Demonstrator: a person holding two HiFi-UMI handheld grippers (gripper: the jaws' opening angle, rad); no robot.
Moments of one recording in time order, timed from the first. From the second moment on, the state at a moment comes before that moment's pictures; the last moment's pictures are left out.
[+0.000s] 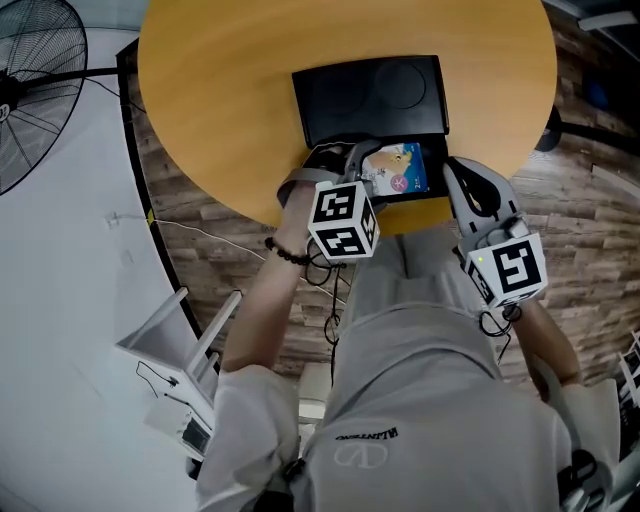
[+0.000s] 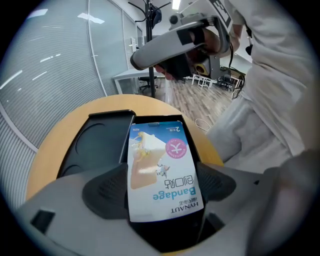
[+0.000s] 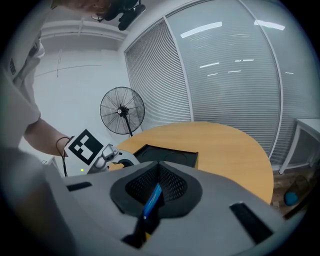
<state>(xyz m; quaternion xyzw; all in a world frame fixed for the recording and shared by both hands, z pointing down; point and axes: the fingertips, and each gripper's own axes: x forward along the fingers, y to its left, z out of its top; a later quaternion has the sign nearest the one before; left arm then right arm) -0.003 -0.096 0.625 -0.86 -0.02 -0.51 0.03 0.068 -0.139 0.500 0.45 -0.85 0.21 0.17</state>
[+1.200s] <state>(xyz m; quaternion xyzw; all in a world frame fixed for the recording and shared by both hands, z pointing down) 0.002 -0.089 0.622 -0.87 -0.05 -0.48 -0.01 0.062 -0.131 0.501 0.44 -0.85 0.23 0.16</state>
